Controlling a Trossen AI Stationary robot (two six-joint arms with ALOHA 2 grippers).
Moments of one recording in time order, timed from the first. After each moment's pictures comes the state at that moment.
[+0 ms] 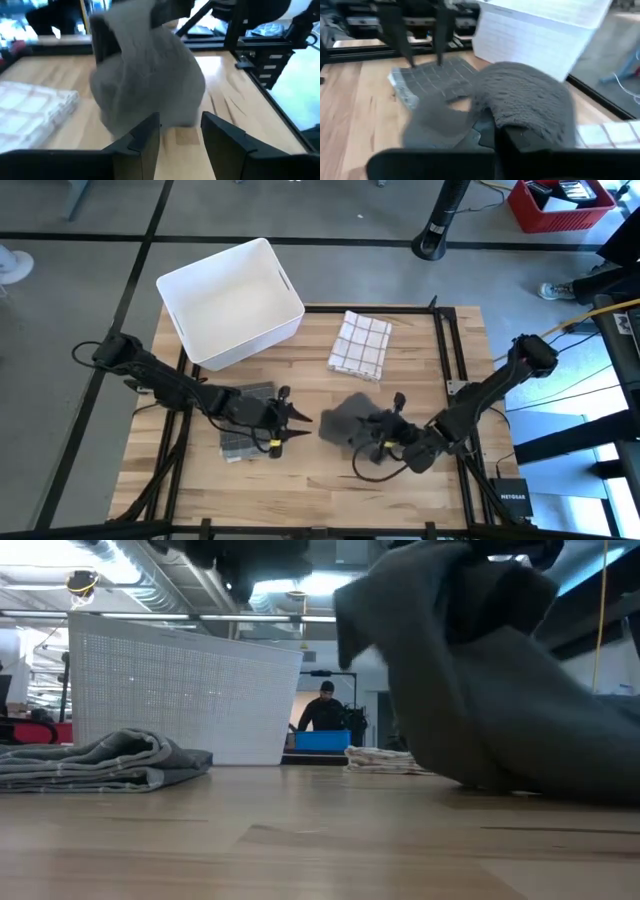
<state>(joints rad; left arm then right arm) -0.35 1.43 0.77 0.32 -0.29 -0.10 0.69 1.39 0.84 -0.04 1.03 0.46</state>
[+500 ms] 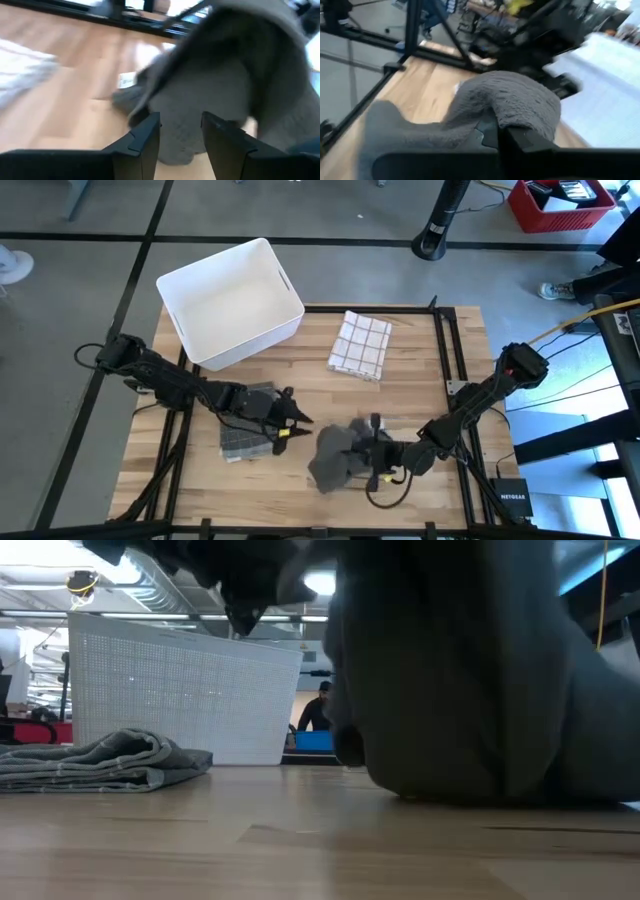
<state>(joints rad) -0.29 1.47 0.77 0.32 -0.13 -0.31 0.69 1.53 0.84 0.46 0.75 -0.13</state>
